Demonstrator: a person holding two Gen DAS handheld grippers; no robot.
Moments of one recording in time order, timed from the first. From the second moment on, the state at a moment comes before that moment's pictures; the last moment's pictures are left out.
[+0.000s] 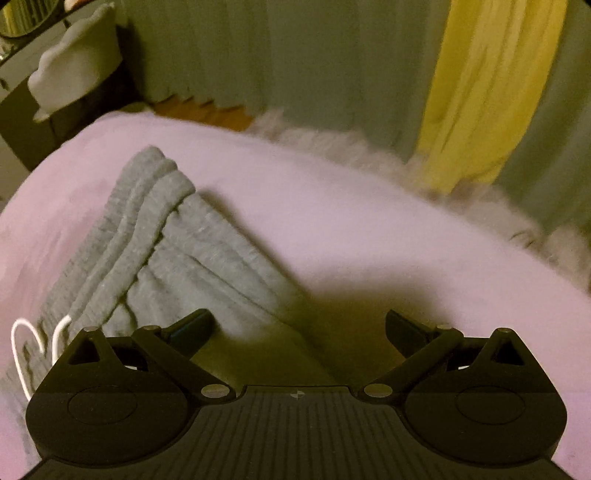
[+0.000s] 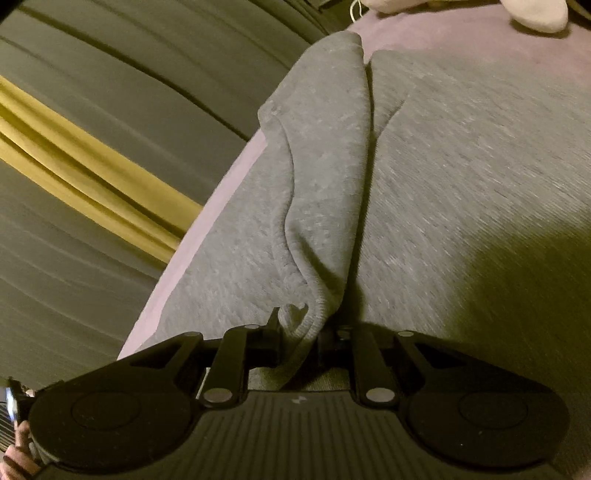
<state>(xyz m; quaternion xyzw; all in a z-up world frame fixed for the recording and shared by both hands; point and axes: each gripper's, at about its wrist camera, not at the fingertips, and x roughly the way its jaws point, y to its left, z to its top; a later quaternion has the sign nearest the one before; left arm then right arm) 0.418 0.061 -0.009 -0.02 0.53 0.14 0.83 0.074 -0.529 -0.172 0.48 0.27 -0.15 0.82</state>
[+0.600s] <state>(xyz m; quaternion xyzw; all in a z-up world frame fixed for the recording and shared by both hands) 0.367 0.142 0.066 -0.17 0.47 0.11 0.86 0.110 -0.524 -0.139 0.42 0.31 -0.17 0.84</state>
